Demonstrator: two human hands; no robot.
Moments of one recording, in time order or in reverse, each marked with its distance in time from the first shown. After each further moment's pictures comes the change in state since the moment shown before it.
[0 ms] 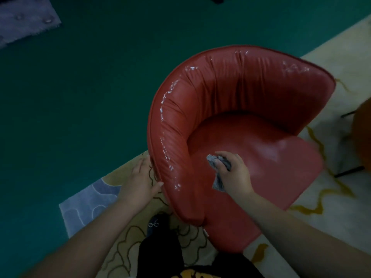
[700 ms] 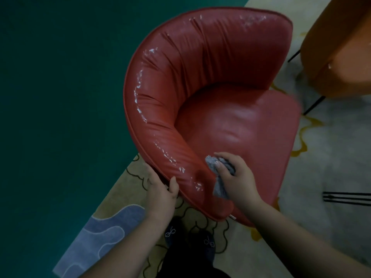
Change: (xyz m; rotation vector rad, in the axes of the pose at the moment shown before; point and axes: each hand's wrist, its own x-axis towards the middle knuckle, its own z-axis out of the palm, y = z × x) left_hand 0.045 -0.031 0.039 -0.339 -0.073 0.044; right_hand -0.049 -0.008 0.094 0.125 0.338 0.173
